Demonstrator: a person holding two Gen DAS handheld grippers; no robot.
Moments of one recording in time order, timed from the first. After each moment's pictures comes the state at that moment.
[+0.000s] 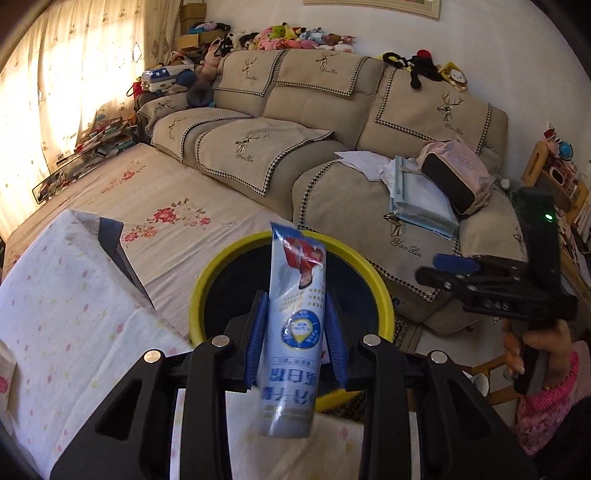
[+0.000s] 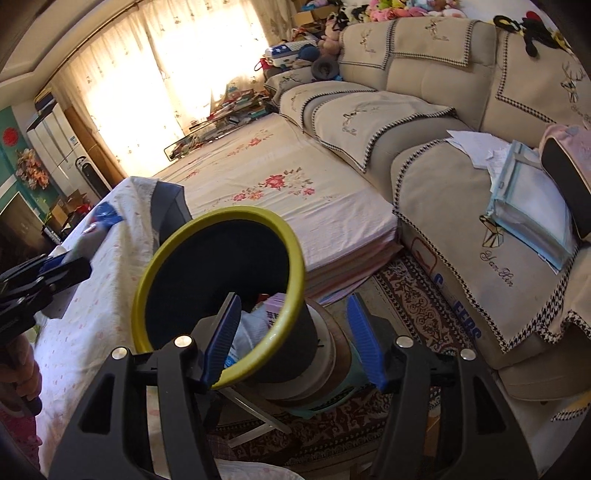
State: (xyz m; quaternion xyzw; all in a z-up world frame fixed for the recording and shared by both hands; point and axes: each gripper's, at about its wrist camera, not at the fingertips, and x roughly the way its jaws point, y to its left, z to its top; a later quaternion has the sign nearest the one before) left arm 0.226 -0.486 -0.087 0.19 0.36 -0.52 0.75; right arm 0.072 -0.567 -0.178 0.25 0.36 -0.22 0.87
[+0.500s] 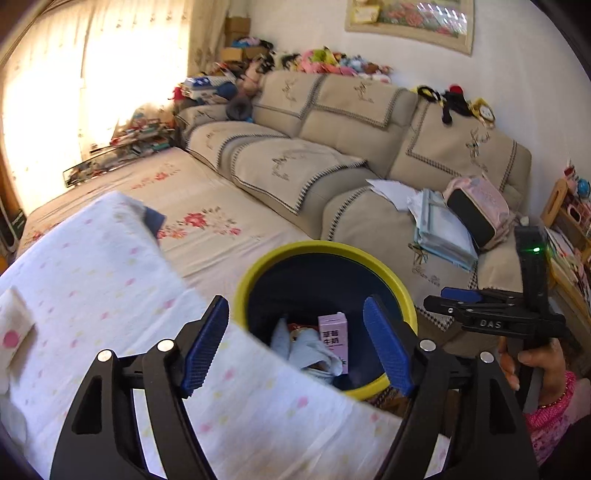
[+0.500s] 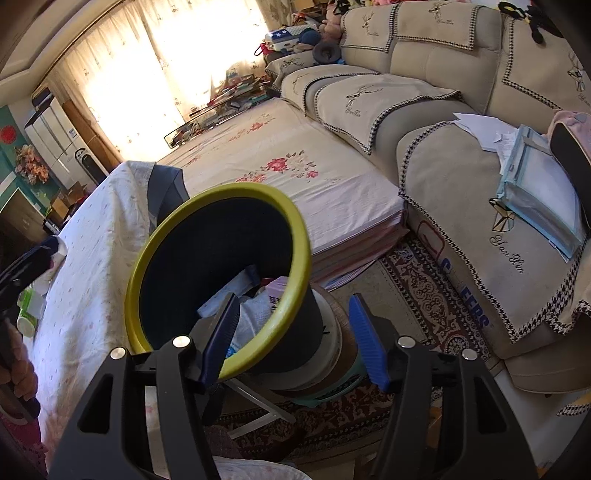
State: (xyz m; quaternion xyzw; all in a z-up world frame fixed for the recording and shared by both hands) left arm 0.240 -0.403 -0.090 0.12 0.33 -0.47 0.81; right arm 0.089 -0.559 -0.199 0.26 0.38 -0.21 0.86
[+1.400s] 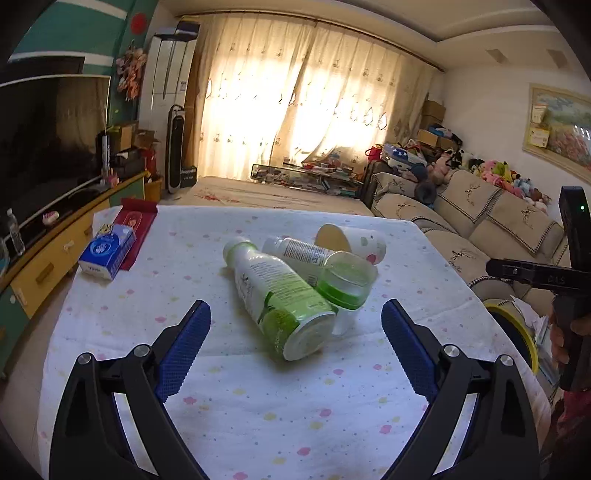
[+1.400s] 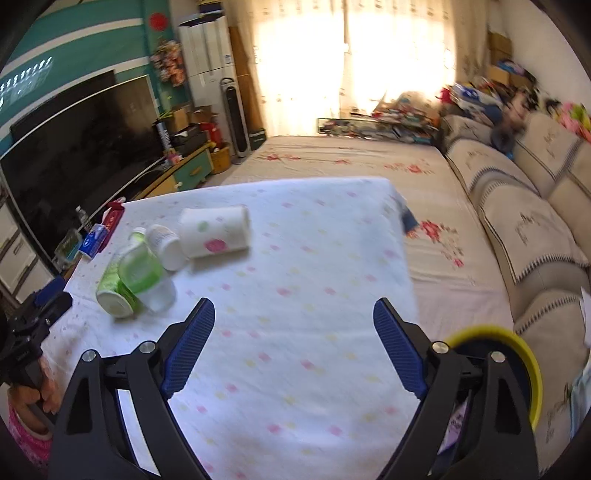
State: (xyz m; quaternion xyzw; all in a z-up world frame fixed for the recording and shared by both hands) left arm 0.290 -0.031 -0.093 -0.05 0.28 -0.17 0.94; right arm 0.303 -0.306 -0.097 0.04 0.37 0.03 0.93
